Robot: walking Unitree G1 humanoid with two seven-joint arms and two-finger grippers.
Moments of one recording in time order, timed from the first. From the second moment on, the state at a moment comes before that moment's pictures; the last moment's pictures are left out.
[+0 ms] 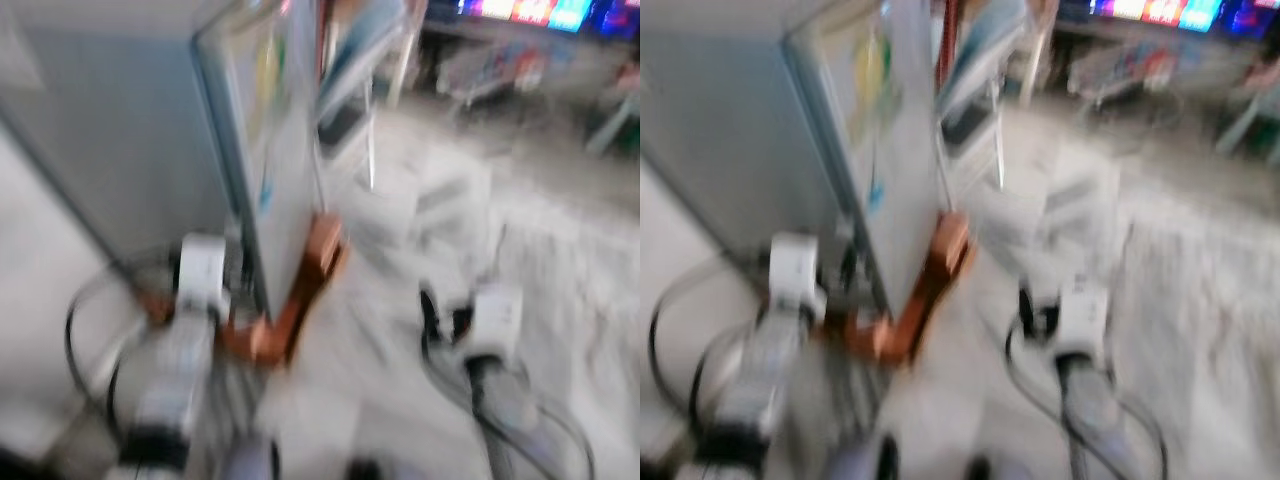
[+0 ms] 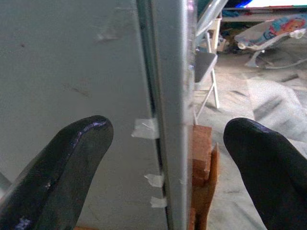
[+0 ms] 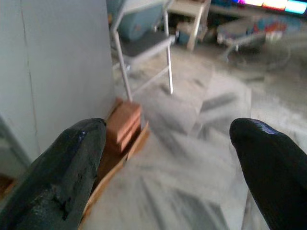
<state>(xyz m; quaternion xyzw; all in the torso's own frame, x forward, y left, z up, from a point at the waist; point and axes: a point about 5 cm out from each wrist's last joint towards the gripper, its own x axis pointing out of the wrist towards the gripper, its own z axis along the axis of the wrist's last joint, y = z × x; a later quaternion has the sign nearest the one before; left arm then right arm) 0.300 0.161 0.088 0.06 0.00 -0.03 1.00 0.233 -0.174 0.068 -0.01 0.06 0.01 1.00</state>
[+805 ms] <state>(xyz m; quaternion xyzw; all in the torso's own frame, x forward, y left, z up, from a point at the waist) 0.349 0.160 0.109 0.05 -0.02 0.01 1.00 0.212 -0.181 0.066 -0.03 0.09 0.03 1.00</state>
